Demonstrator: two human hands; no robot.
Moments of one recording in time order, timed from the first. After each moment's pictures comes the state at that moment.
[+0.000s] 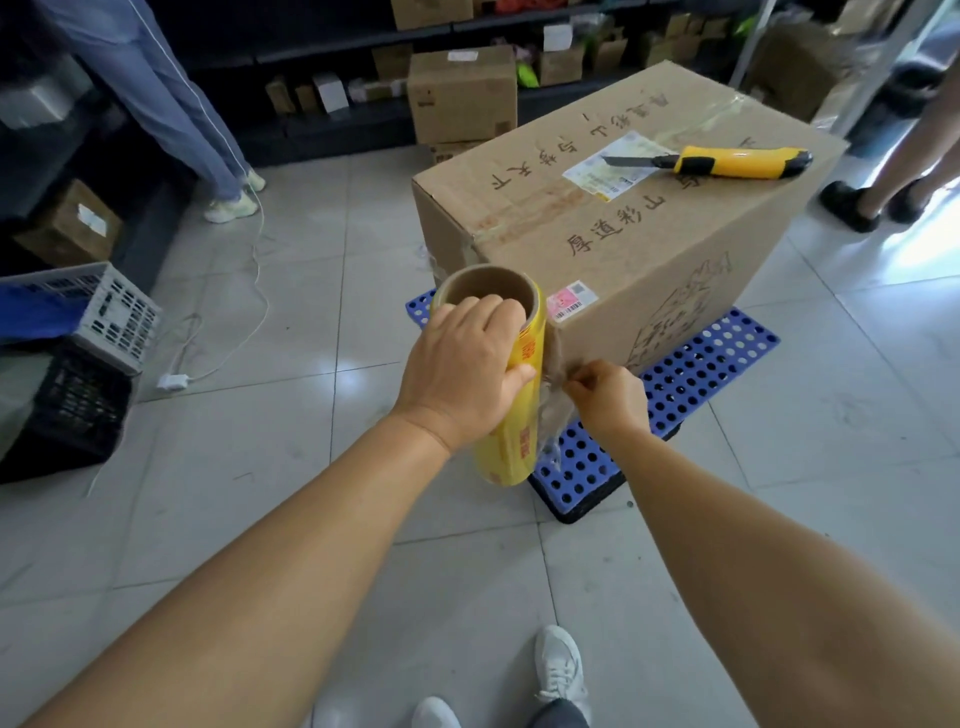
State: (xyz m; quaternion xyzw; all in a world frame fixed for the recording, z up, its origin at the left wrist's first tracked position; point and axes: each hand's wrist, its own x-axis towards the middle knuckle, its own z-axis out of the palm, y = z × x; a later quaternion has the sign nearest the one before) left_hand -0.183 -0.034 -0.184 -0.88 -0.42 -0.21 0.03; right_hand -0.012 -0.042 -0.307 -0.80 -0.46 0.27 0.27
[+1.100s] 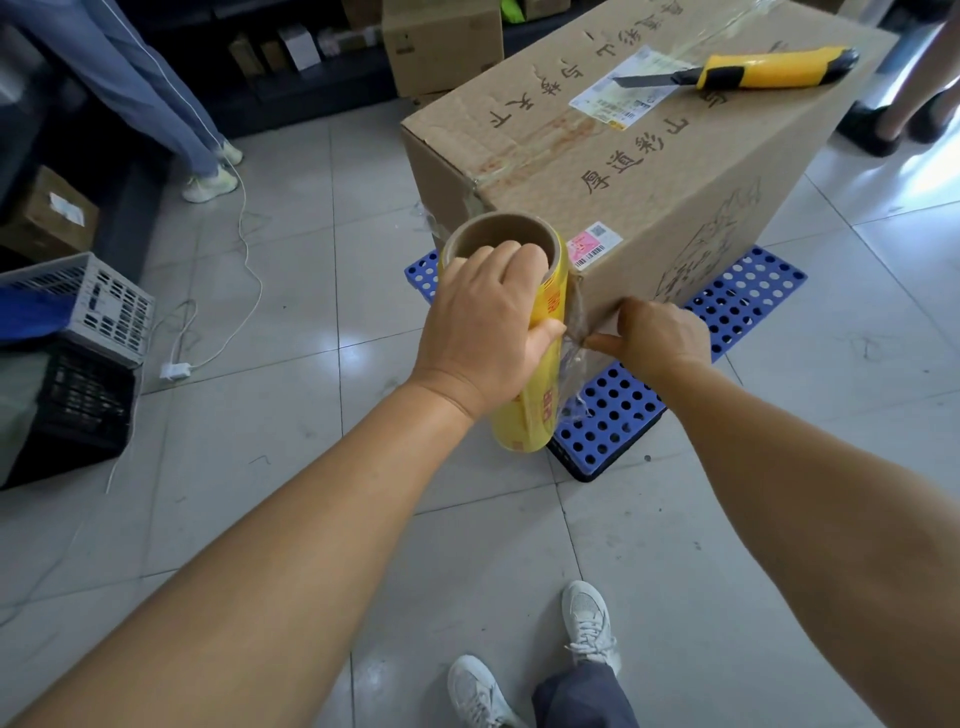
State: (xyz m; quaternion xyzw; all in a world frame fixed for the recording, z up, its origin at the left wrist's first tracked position) left_hand -0.183 -0.027 -0.192 -0.88 -0.40 -0.25 -0.01; right_hand 0.013 -0.027 -0.309 -0.81 -0.58 0.09 0.04
